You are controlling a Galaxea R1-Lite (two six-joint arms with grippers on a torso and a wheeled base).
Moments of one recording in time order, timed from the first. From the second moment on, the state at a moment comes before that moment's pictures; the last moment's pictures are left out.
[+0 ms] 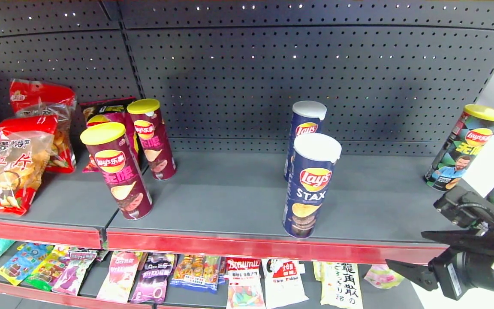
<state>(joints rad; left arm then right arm) 0.00 0.00 0.00 0.01 -0.07 0.00 0.28 1.26 -0.44 -0.12 0.07 -0.19</state>
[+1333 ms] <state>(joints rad) 0.00 0.00 0.00 0.01 -0.07 0.00 0.42 1.60 -0.63 -0.32 0.01 -0.20</state>
